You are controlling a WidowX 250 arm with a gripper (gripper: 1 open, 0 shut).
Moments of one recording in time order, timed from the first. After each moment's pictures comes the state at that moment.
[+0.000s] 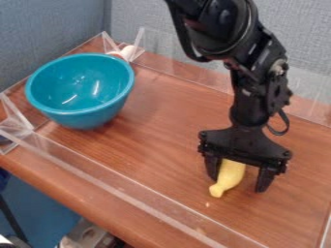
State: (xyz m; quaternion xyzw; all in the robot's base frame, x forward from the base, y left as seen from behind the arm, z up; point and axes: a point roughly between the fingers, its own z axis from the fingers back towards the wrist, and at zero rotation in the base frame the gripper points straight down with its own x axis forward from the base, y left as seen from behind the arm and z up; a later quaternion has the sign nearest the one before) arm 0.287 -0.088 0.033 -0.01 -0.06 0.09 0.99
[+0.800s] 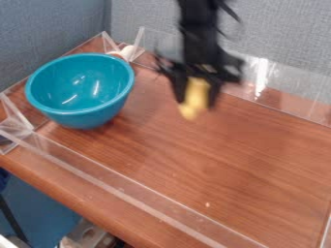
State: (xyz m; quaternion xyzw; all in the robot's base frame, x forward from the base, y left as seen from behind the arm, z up) arm 0.304 0.002 0.133 -0.03 -0.11 0.10 0.99
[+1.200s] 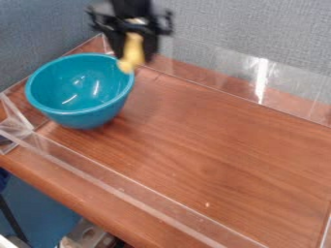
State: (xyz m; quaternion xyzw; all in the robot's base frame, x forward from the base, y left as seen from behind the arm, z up) arm 0.299 0.099 0.157 -0.01 -0.12 0.13 0.98
